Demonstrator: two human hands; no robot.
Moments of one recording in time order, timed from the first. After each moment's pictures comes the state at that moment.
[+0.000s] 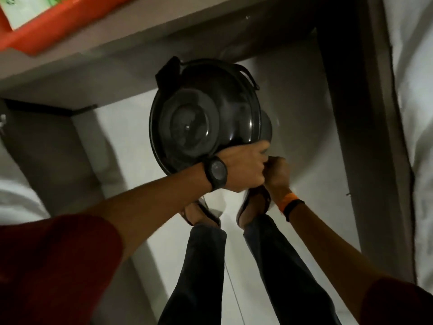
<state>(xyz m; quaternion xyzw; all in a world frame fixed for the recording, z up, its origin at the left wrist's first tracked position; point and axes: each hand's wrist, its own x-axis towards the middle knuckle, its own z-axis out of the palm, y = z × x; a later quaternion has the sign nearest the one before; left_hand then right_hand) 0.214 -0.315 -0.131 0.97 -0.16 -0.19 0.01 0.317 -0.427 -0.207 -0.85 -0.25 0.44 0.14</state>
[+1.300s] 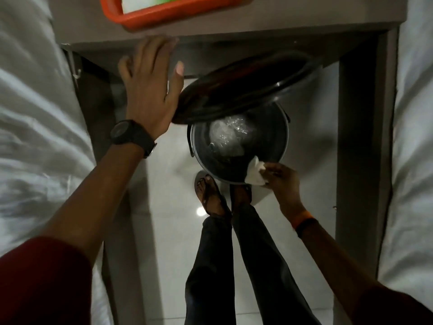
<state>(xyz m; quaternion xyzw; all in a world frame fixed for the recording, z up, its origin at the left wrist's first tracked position) 0.018 -0.236 -0.036 0.77 0.60 0.16 0.14 0.274 -0.448 -0.108 -0.78 -0.19 0.54 0.23</state>
